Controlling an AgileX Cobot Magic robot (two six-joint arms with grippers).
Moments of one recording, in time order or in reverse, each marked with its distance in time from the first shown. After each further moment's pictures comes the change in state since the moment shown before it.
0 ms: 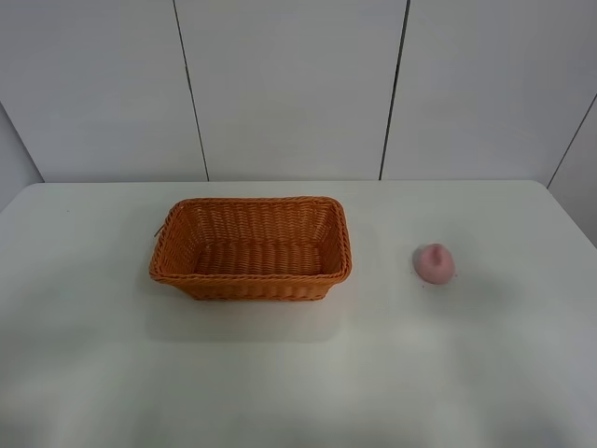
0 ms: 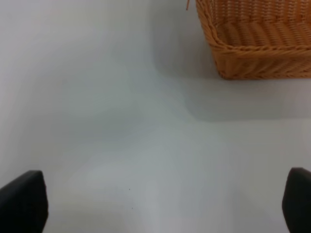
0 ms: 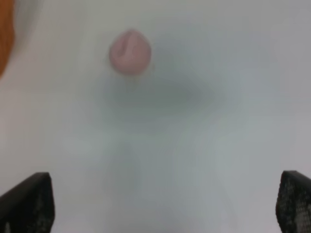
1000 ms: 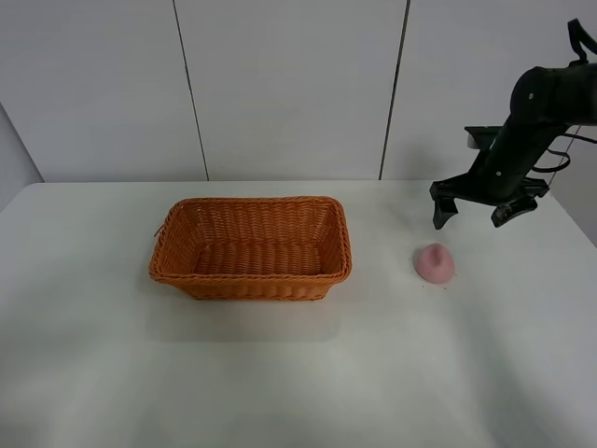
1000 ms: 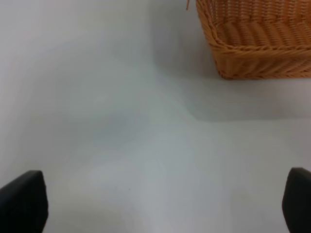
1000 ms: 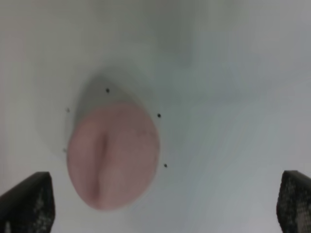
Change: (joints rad) left arm 0.000 0.000 0.000 0.000 0.000 0.000; right arm 0.032 1.497 -0.908 0.030 -0.051 0.000
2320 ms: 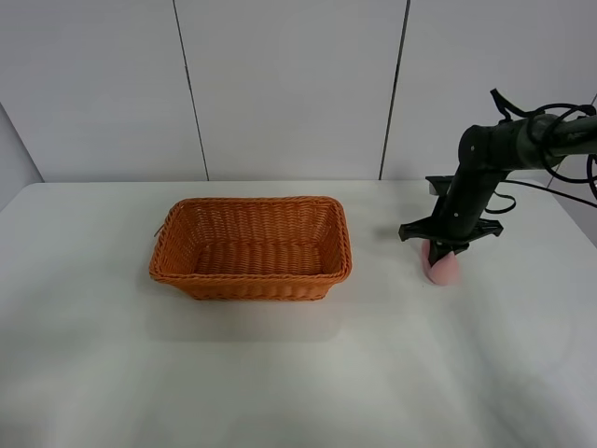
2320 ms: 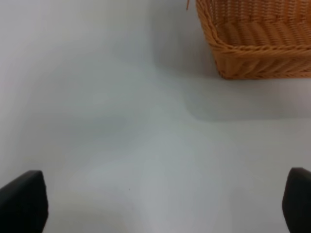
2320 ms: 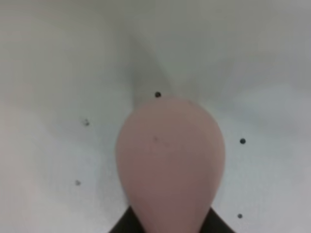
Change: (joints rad) left arm 0.000 0.000 0.000 0.001 0.000 0.000; right arm 0.046 0.206 -0.048 0.023 0.002 0.001
